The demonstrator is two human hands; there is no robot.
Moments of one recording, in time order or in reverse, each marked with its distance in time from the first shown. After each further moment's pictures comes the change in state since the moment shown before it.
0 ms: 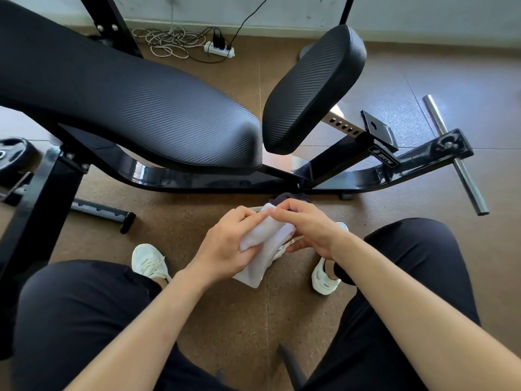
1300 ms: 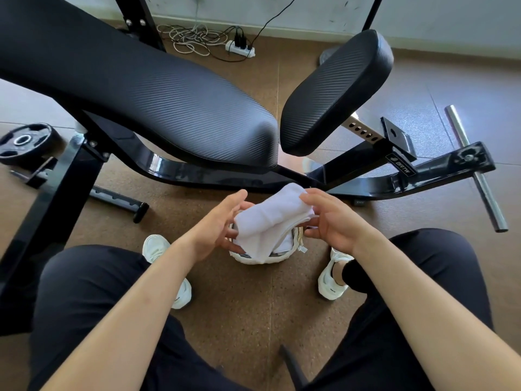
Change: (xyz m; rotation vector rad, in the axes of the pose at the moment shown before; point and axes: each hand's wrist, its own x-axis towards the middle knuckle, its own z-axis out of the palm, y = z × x) left_hand 0.005 -0.005 -0.050 -0.872 -0.288 -0.786; right_hand 0.010 -0.006 -0.016 0.323 -0.048 -0.019
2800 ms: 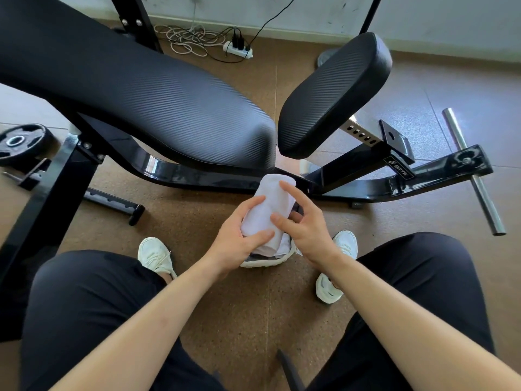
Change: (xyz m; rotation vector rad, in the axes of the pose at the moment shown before) left_hand 0.023 -0.026 0.037 0.064 0.192 0.358; right_hand 0.015 0.036 0.035 -0.173 0.111 -0.432
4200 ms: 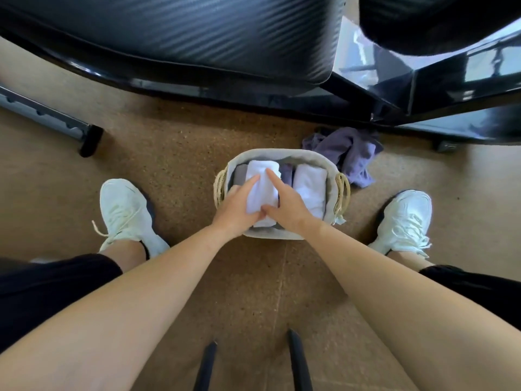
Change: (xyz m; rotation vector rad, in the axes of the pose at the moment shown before) left_hand 0.176 -0.302 0.003 0.565 -0.050 -0.497; right_hand 0.180 0.331 0.012 -0.613 -0.283 0.386
